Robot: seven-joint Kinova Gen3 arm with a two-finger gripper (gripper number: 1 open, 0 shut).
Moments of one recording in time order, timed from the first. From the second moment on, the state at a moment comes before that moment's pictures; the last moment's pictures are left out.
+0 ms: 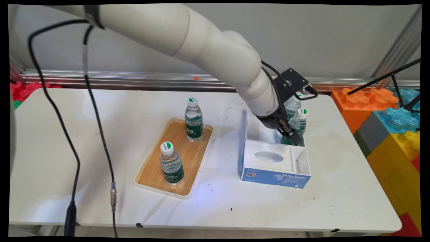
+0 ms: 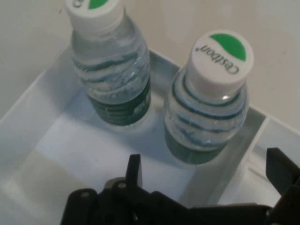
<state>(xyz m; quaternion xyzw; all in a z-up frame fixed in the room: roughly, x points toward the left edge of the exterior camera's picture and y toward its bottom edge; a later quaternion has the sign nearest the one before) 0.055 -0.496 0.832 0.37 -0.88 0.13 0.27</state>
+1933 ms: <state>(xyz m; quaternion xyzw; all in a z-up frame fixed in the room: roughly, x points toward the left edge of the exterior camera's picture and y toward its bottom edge) 0.032 -0.501 0.840 0.37 -0.86 0.15 0.32</state>
